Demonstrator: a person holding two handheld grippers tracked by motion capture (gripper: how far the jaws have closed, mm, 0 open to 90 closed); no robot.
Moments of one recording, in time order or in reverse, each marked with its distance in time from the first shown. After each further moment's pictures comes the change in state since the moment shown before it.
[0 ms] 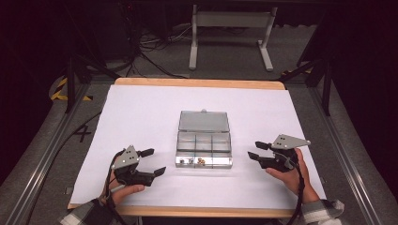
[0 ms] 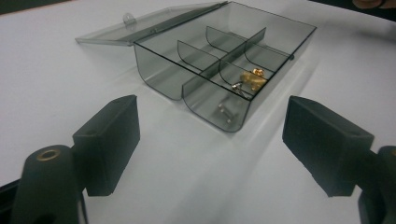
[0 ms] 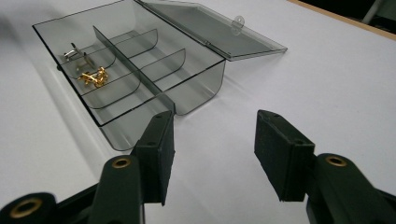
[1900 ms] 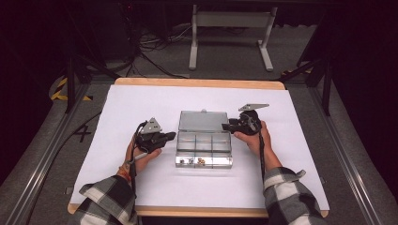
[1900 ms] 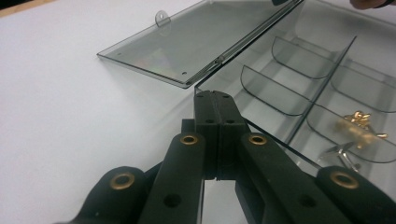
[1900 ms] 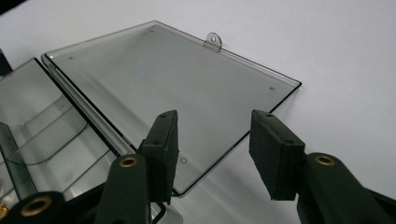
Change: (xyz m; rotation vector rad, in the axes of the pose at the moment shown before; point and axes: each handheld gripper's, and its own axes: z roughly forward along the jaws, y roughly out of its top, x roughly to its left) left arm 0.051 0.045 0.080 0.135 0.051 0.008; right arm -0.047 0.056 0.130 0.094 0.035 0.231
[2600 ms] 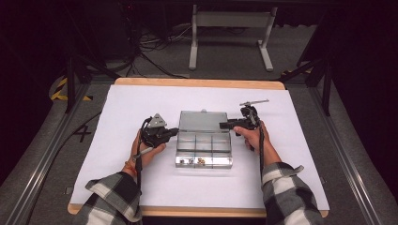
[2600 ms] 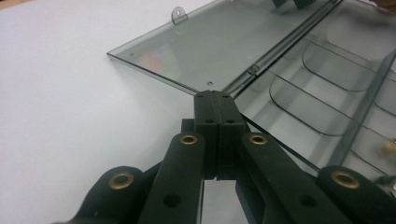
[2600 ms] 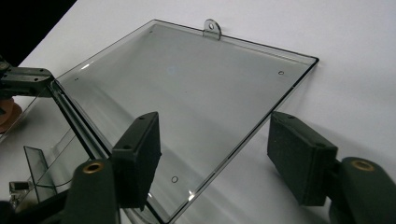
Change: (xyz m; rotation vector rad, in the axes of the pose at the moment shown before) left arm 0.012 0.007 0.020 0.002 0.036 -0.044; right arm -0.025 0.004 0.019 0.069 0.144 0.220
